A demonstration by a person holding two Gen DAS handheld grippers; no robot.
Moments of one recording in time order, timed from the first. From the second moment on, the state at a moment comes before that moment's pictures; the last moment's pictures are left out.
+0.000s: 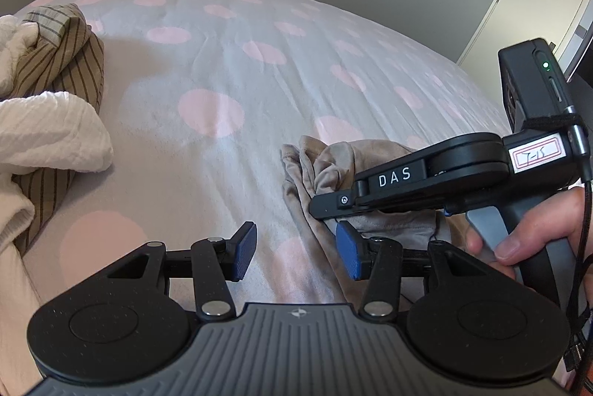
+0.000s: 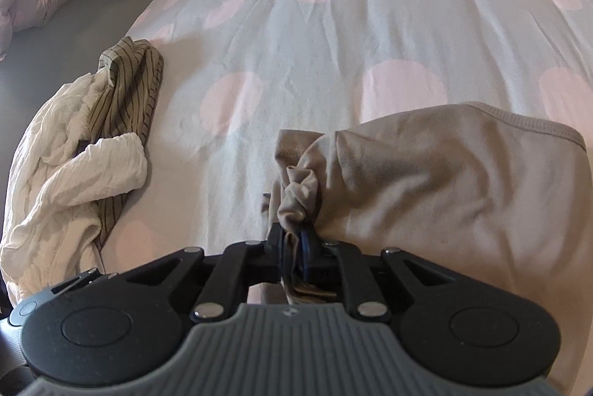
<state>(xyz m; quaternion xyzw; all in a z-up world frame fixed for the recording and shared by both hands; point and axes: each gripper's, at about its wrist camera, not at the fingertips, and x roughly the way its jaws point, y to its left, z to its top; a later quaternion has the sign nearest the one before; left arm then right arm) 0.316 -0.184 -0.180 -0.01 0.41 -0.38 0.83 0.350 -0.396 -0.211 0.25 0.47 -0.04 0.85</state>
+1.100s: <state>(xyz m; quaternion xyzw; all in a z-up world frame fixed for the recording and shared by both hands) 0.268 -0.197 -0.165 0.08 0.44 -0.40 0.80 0.172 -0.430 -0.186 0.15 0.39 -0.08 0.91</state>
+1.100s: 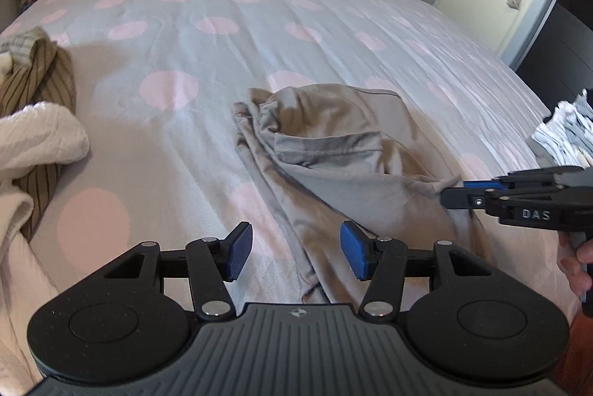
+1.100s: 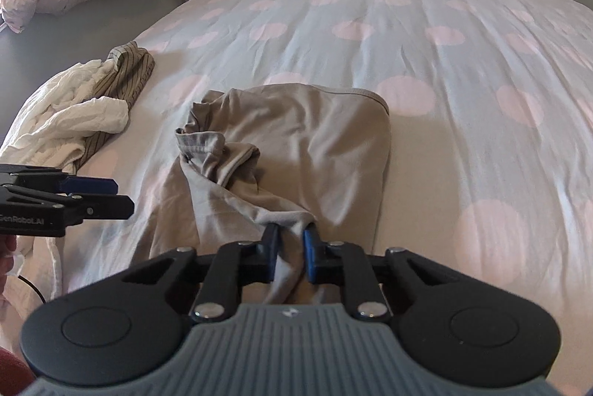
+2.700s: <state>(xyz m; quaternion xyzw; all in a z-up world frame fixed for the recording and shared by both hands) 0.169 -0.207 -0.178 0.12 0.53 -0.36 0.76 0.048 -0.367 -0.221 -0.05 0.39 -0.09 0.92</state>
